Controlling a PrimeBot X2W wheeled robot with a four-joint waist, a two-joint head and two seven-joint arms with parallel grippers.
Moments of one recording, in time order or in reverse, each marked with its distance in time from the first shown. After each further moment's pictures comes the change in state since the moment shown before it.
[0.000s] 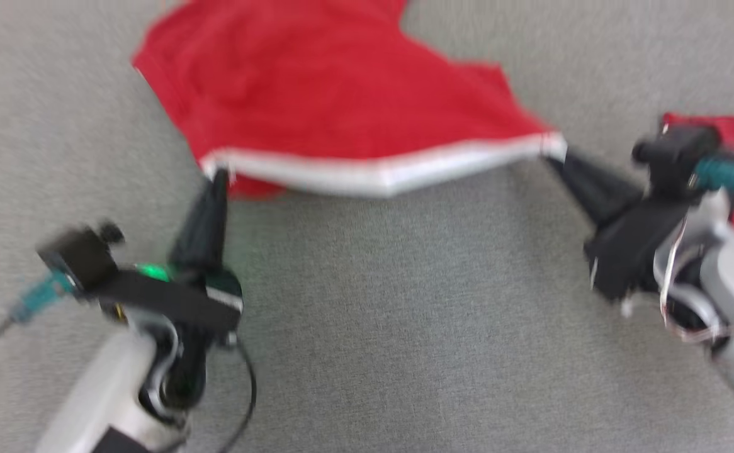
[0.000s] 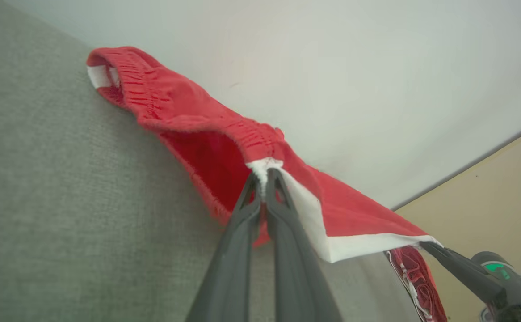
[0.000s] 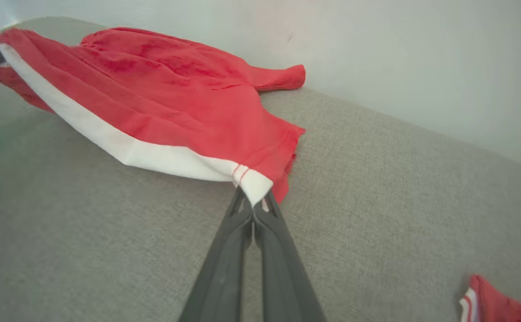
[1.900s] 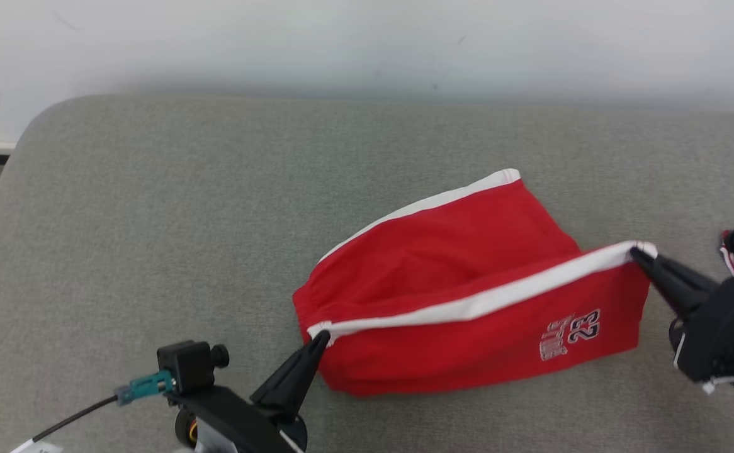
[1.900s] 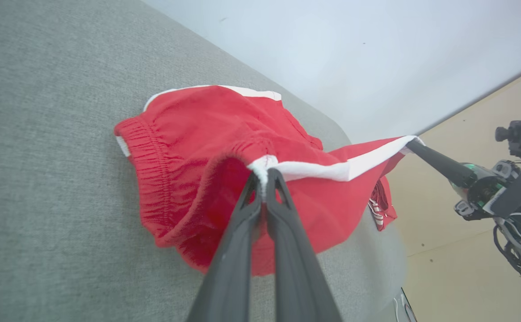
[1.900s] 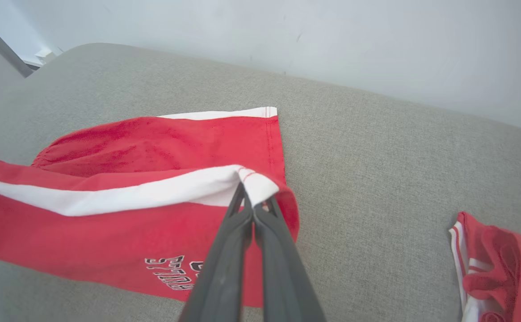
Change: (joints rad) left arm 0.277 0.092 -0.237 -0.186 -0.086 0.027 0.203; right arm 0.505 -0.014 -0.449 -0.246 0.054 0.000 0.327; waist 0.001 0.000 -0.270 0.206
